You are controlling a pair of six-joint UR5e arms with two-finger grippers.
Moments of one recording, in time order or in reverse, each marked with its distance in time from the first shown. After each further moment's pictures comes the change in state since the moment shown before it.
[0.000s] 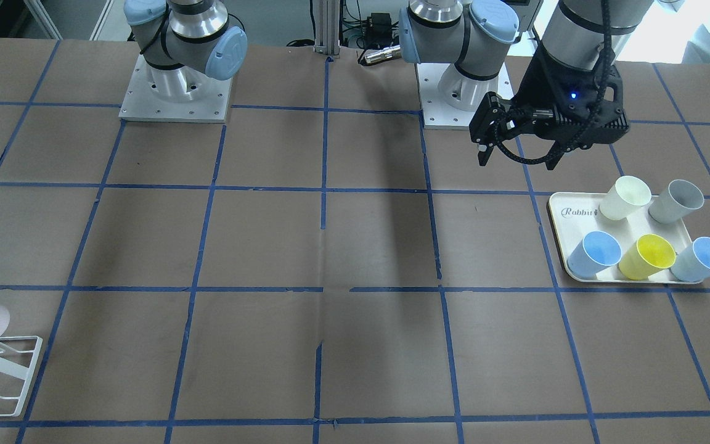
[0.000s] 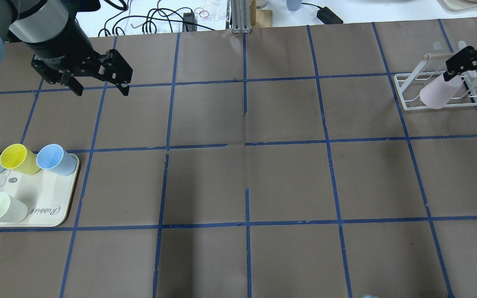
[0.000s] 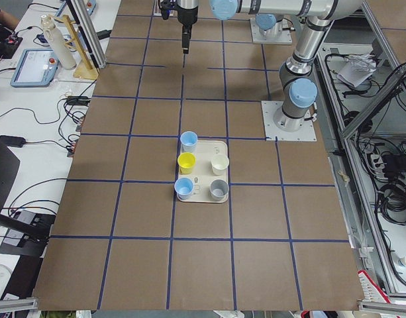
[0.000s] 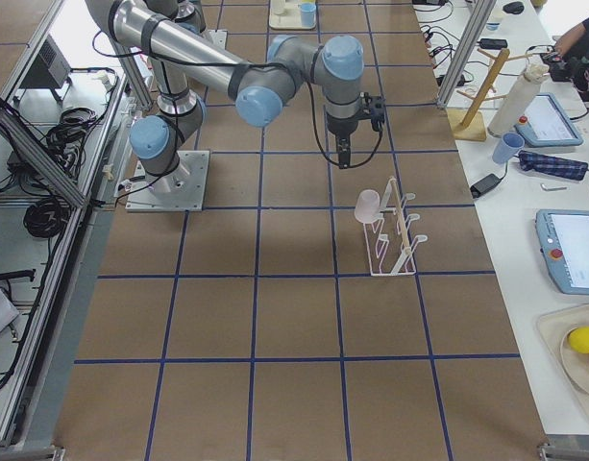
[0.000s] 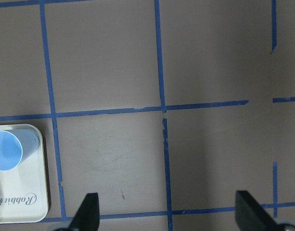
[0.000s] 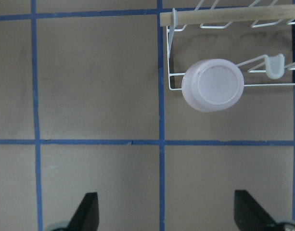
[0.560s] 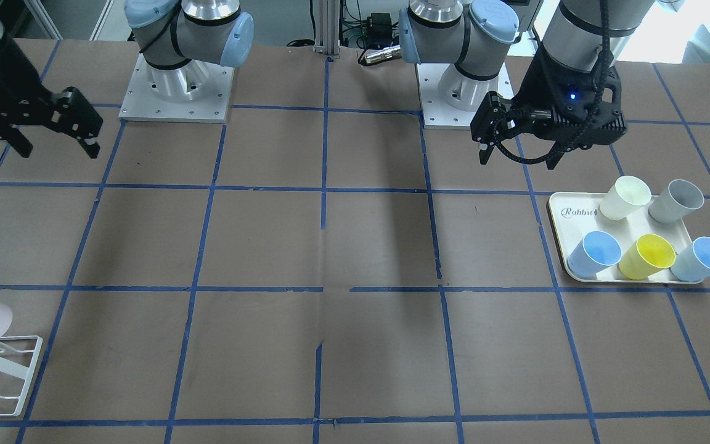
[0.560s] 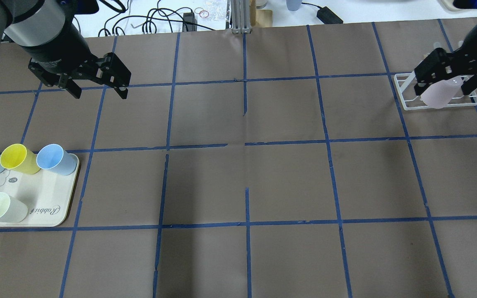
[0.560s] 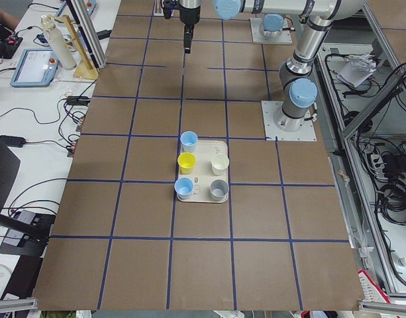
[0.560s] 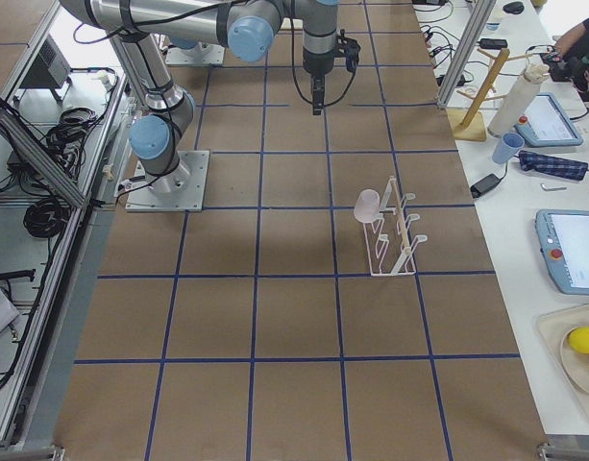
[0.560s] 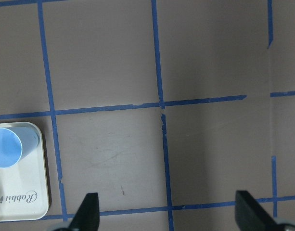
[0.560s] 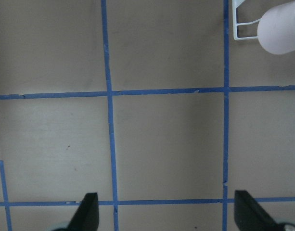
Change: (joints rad) left arm 0.008 -0.006 -0.004 -0.005 0.006 0.026; right arm 0.291 -0.114 0.004 0.147 -0.093 0.304
